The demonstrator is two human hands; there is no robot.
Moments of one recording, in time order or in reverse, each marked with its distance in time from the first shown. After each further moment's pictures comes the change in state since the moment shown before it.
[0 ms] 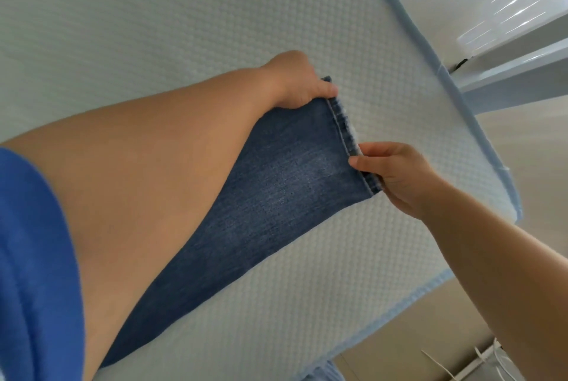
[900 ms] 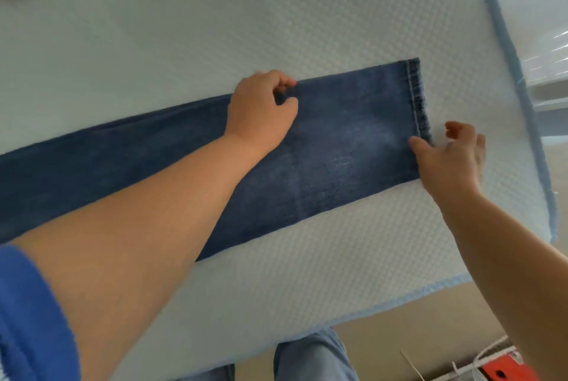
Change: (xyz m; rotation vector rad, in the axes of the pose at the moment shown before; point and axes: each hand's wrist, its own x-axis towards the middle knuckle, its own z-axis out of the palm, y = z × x) left_hand -0.124 -0.112 0.021 -0.225 0.609 -0.093; right_hand -0.007 0.006 0.033 -0.759 0.661 -0.093
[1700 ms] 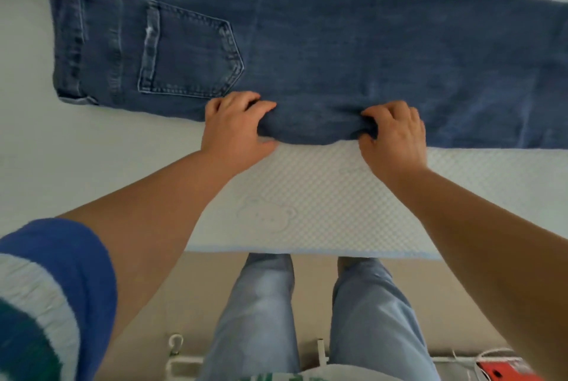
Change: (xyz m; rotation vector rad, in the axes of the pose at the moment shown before) left_hand -0.284 -0.297 -0.160 0.394 0.074 -0.169; right_hand -0.305 -0.073 0.213 -0.525 -0.323 -0.923
